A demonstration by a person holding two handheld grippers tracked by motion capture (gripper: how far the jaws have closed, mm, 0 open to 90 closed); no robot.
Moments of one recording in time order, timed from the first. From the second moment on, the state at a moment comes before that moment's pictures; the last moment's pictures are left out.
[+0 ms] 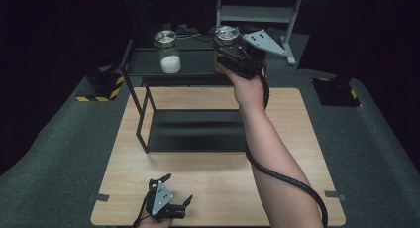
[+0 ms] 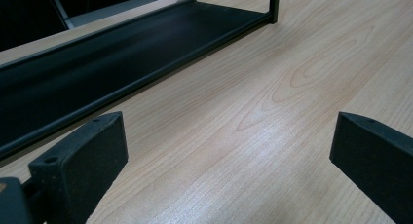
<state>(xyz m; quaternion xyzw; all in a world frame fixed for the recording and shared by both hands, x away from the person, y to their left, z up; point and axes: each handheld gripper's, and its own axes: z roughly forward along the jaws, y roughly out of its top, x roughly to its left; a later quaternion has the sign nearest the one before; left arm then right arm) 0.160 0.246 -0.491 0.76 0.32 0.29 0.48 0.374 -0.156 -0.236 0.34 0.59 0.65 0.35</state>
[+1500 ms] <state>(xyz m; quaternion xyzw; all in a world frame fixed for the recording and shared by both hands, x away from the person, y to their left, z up) 0.159 0.250 -0.493 0.76 0.32 0.29 0.49 0.396 -0.154 -0.247 0.35 0.59 0.64 0.34</state>
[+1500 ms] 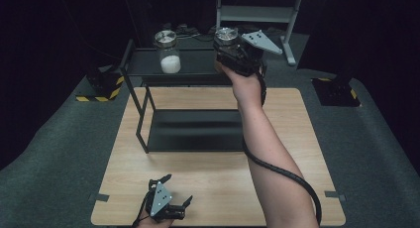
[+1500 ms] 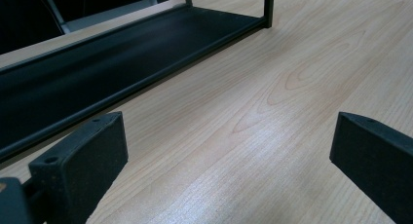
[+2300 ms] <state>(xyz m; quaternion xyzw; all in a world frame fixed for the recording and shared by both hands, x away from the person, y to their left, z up) 0.159 0.251 -0.494 0.75 0.32 0.29 0.49 0.362 -0.174 -0.245 0.35 0.59 0.64 0.34</state>
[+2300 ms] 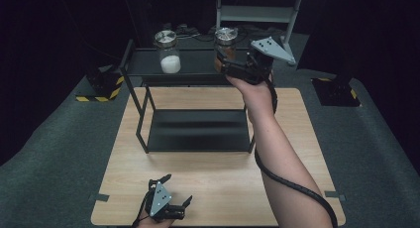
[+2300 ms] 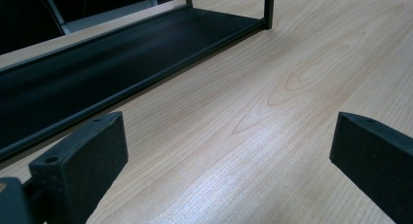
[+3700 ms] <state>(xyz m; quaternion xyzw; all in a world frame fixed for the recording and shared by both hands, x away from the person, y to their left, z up) 0.159 0.248 -0.493 0.76 0.32 0.29 0.49 0.281 -0.225 -0.287 0.31 0.60 0.65 0.34</state>
